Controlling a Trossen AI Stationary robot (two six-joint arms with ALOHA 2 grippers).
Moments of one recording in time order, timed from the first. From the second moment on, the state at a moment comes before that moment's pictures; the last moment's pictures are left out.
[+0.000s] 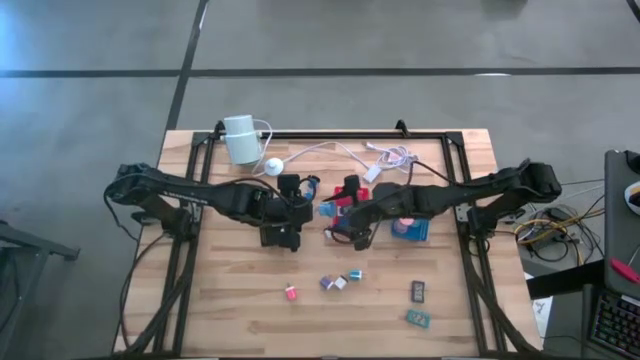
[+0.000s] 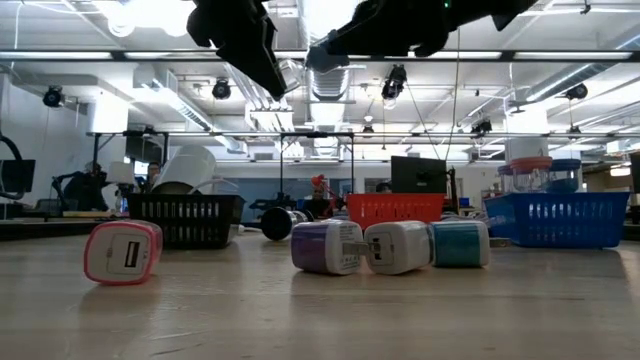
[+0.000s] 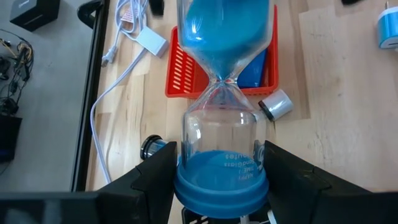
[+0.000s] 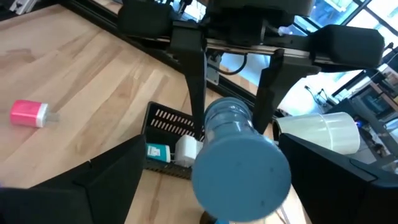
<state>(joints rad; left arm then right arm) -0.14 1.56 1.29 -0.73 -0.43 0.11 0.07 1.46 0.92 0.22 0.08 -0.47</state>
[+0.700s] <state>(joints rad) -0.14 1.56 1.29 -0.73 -0.43 0.10 0.06 1.49 0.95 0.19 0.11 -0.44</state>
